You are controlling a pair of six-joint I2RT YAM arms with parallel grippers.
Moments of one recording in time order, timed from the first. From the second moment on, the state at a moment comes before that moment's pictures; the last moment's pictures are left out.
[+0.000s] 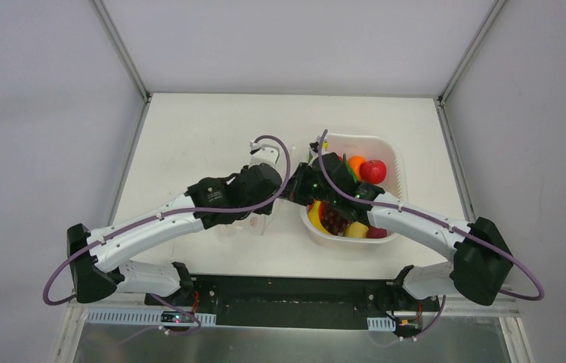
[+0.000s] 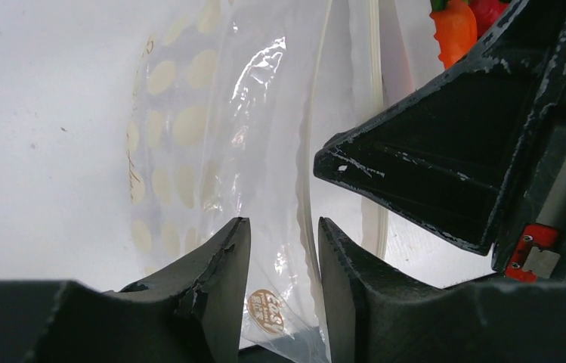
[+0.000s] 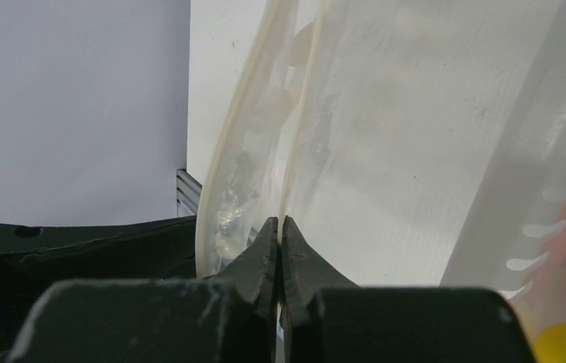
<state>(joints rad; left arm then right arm) -1.06 1.22 1.17 -0.80 -0.53 -0.56 0.89 1.35 0.92 -0.07 -0.10 1.06</state>
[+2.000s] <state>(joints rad) -1.06 1.16 1.19 -0.96 -0.59 -0.60 0.93 1.39 0.98 -0.22 -0.11 0.87</state>
